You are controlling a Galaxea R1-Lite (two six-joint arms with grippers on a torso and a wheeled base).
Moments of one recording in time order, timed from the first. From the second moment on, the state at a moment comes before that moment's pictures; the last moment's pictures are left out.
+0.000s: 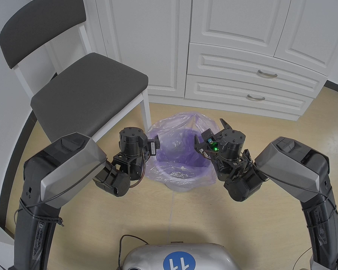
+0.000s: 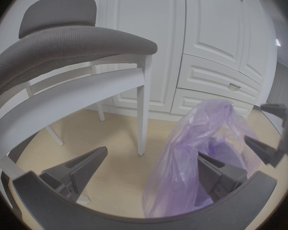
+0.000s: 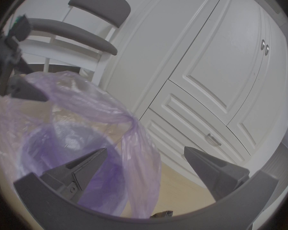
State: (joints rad) left arm -0.48 2.50 -1.37 -0.98 0.42 -0.11; right arm 0.51 2.52 -1.34 -1.29 -0.43 -0.67
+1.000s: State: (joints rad) left arm -0.39 2.71 -1.78 -0.91 0.42 -0.16; right arm 0.36 2.69 -1.63 -1.31 -0.48 -0.51
